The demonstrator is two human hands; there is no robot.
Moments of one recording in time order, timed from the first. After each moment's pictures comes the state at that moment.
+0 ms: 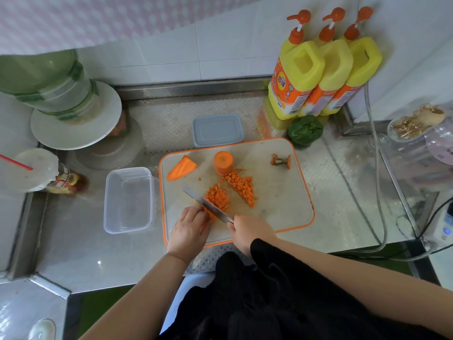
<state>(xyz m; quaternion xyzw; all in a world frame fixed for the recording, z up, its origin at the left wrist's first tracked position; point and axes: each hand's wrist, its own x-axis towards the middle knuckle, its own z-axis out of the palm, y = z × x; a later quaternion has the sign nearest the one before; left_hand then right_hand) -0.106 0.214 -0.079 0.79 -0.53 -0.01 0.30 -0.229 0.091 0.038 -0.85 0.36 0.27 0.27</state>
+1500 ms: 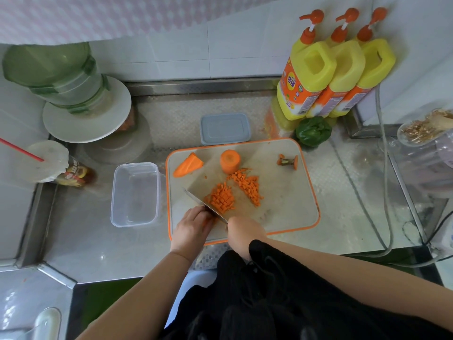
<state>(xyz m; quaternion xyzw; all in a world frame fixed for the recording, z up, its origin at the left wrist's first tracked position) -0.107 0.221 -0.082 0.81 -0.49 -0.06 0.32 -0.215 0.105 0.023 -0.84 0.35 0.31 0.27</state>
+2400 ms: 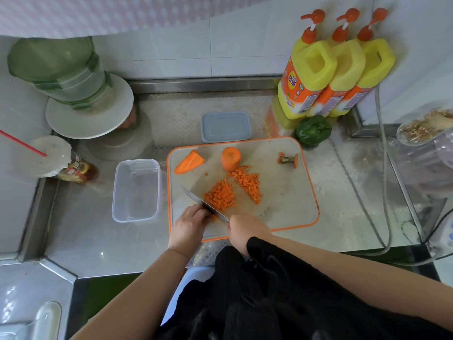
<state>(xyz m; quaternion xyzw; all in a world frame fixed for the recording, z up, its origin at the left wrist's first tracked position) -0.103 0.226 -0.082 0.81 -0.50 -0.07 0.30 -0.219 0.105 0.025 -0.85 0.35 0.31 0.26</state>
